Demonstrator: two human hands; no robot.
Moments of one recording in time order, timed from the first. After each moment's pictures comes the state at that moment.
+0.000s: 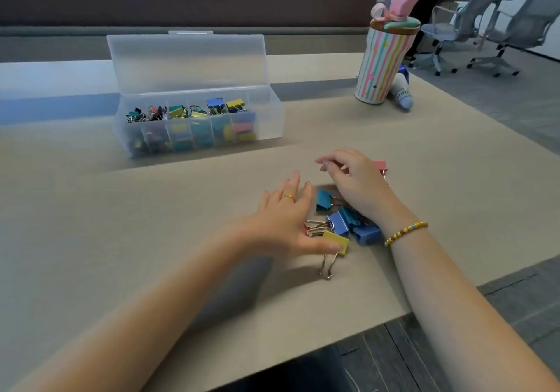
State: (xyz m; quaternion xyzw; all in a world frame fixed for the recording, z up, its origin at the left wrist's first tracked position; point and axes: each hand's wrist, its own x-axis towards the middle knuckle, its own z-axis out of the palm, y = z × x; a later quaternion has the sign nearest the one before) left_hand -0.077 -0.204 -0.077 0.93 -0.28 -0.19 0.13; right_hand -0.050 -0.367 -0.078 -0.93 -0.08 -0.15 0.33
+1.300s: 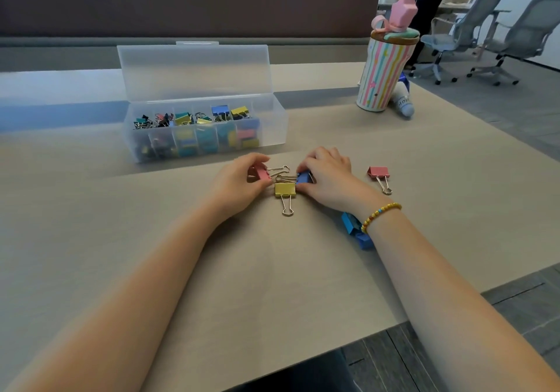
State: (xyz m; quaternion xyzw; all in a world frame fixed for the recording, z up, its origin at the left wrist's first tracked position) left_hand -0.008 -0.157 -0.096 0.89 -0.18 0.07 0.40; right_hand -0.022 -0.336 -0.073 -0.99 -0.10 -0.02 0.10
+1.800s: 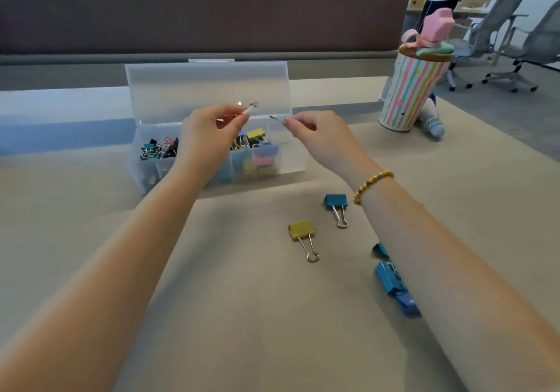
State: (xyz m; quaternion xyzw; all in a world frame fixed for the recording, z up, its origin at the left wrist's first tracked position) left_hand 0.080 -0.115 -0.033 0.84 -0.11 0.21 0.48; right_hand 0.068 -0.299 -0.021 -0.91 -0.12 -0.15 0.37
